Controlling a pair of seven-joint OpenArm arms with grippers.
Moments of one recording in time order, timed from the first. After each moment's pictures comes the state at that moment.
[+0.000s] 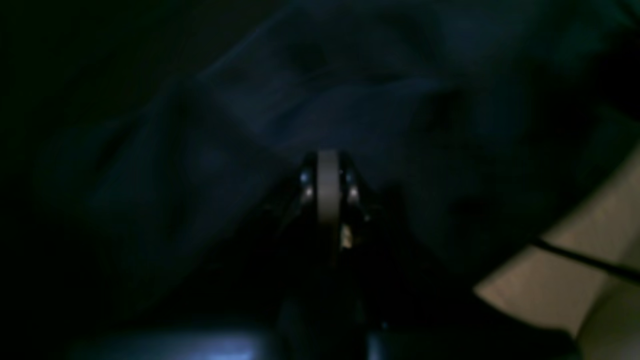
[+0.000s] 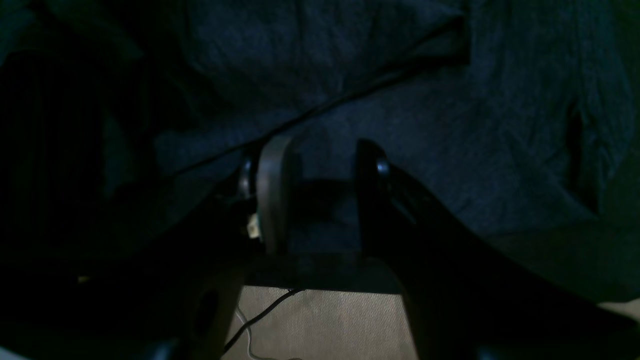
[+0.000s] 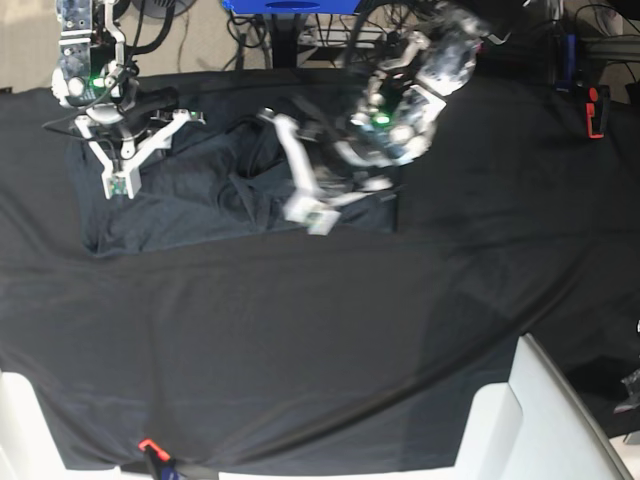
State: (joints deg) left arm 7.6 -11.4 28.1 93.9 -13.0 -1.6 44.0; right arm -23.8 3.1 4.1 100.2 7.9 4.7 -46.4
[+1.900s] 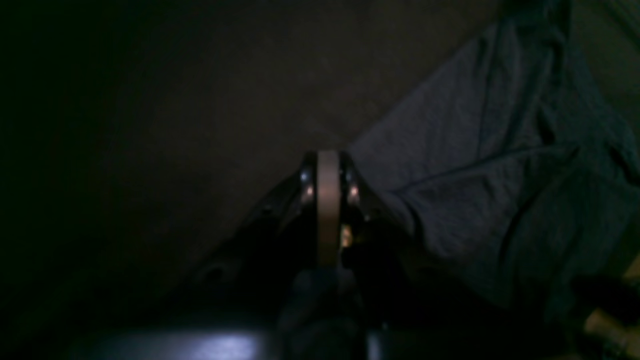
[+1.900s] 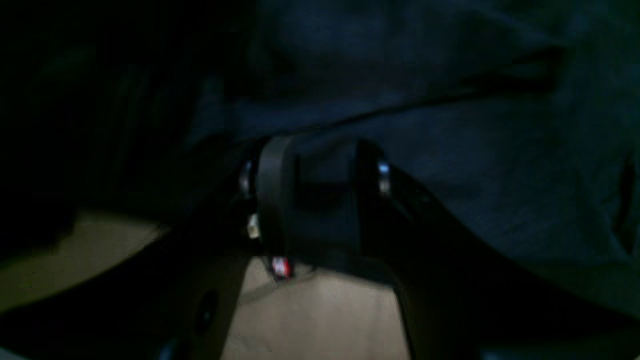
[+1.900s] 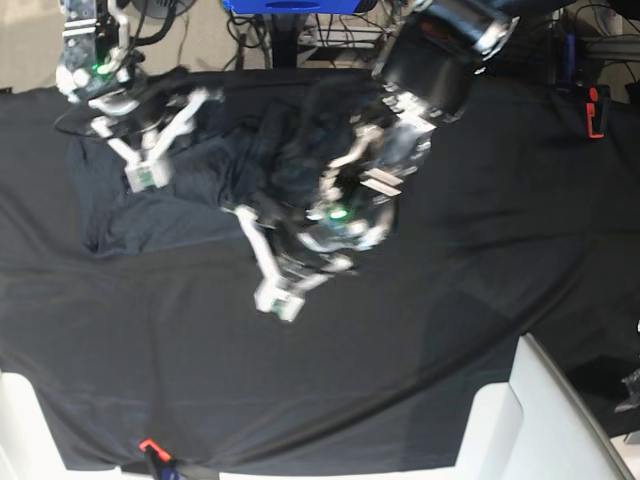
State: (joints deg) left arm -7.0 -2.1 26.7 79.2 -13.3 -4.6 38.6; right arm -26.3 3.6 -1.3 104.5 7.2 15.6 -50.6
